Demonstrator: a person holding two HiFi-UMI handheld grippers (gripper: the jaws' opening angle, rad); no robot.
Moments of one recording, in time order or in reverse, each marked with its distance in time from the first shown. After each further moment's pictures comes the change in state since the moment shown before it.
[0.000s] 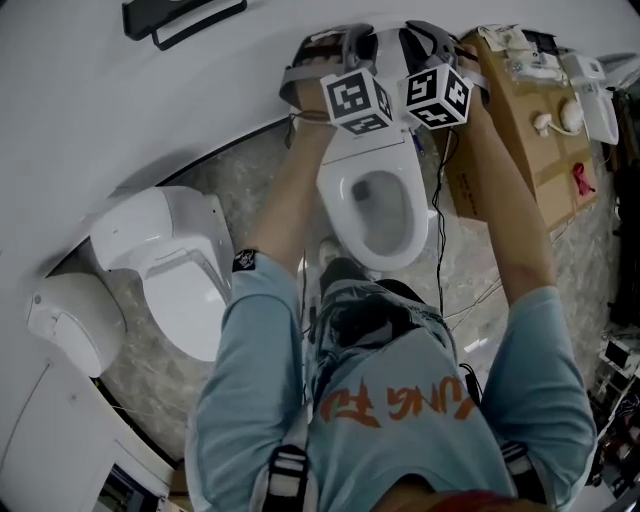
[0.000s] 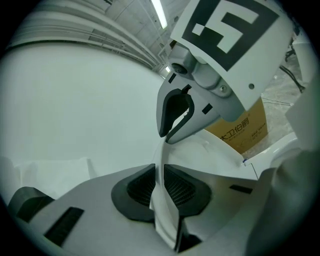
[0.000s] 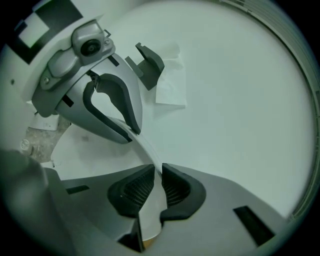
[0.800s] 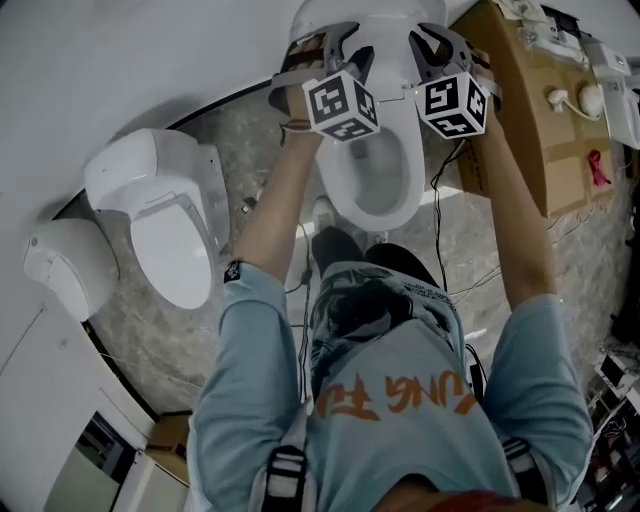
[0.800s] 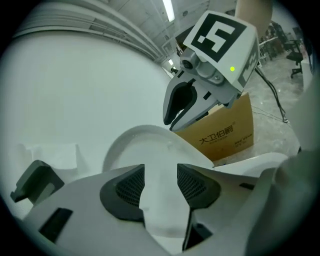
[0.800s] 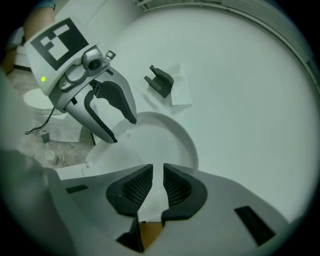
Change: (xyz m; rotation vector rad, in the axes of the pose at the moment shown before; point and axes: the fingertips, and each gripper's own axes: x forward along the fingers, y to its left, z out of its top) left arm -0.071 -0.121 0.021 -0.101 0.106 -0.073; right arm -0.110 0.063 -0.072 0.114 -0.097 0.139
